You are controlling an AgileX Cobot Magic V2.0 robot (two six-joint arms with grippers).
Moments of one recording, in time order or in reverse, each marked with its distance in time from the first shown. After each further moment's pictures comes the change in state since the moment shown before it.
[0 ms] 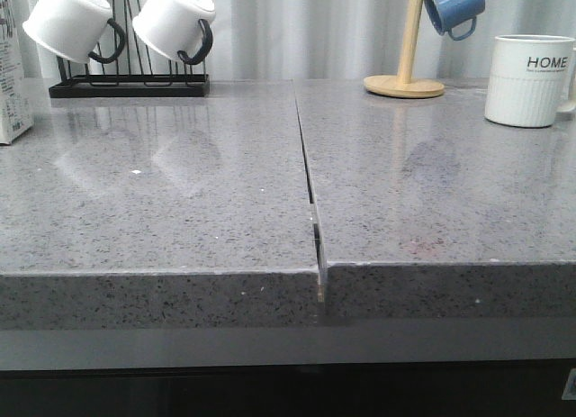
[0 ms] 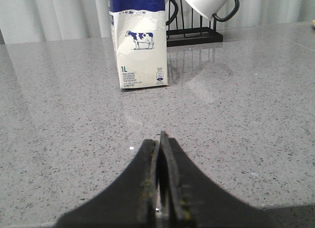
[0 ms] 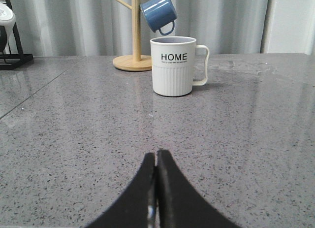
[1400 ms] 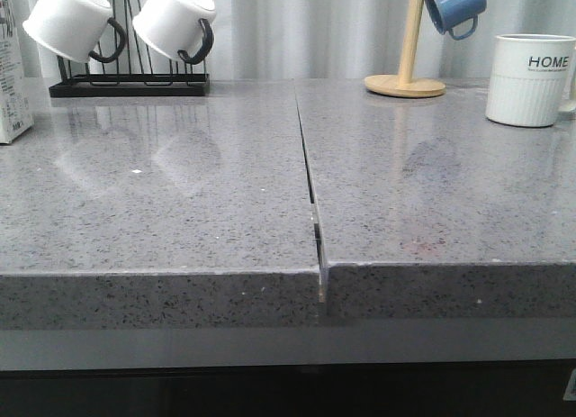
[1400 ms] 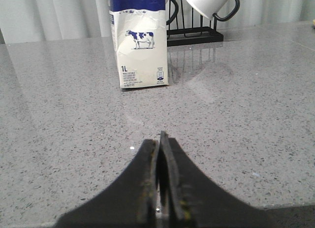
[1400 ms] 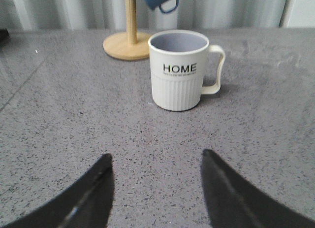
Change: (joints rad) left arm 0.000 0.000 0.000 0.000 0.000 0.000; right arm -0.005 0.883 -0.440 0.000 -0.203 0.000
